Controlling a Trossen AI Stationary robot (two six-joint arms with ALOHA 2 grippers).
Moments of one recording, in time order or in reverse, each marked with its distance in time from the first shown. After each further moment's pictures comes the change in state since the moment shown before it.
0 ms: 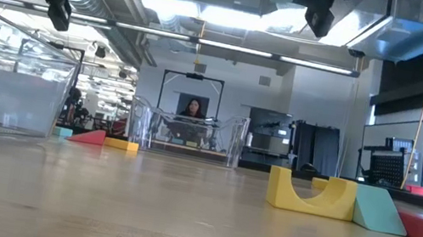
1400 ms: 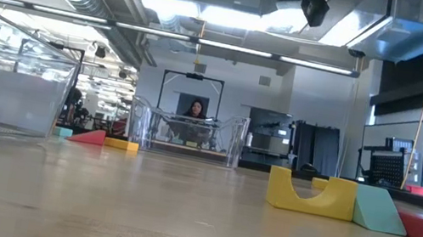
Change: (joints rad) left arm -0.031 0.943 0.719 -0.117 0.132 0.071; right arm 0.000 0.000 0.000 0.079 -0.026 -0.082
